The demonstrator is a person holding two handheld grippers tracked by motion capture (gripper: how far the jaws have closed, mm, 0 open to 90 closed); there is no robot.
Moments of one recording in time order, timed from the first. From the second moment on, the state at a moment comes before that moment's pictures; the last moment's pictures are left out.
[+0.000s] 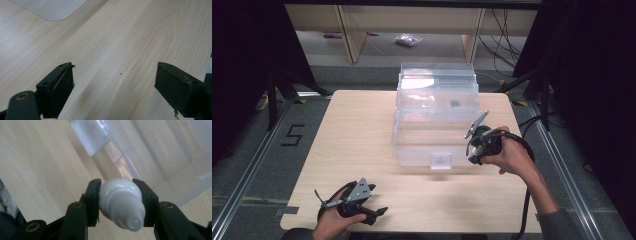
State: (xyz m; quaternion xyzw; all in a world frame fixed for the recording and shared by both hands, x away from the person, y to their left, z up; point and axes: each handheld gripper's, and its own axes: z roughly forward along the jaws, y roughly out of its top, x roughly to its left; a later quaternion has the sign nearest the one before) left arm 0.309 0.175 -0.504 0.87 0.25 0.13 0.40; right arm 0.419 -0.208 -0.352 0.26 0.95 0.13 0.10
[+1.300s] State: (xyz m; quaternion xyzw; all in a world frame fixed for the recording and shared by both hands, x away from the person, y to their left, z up) left arm 0.308 0.175 -0.504 0.87 0.26 0.14 0.39; right arm 0.519 -0.192 -0.393 0.34 0.94 0.07 0.06
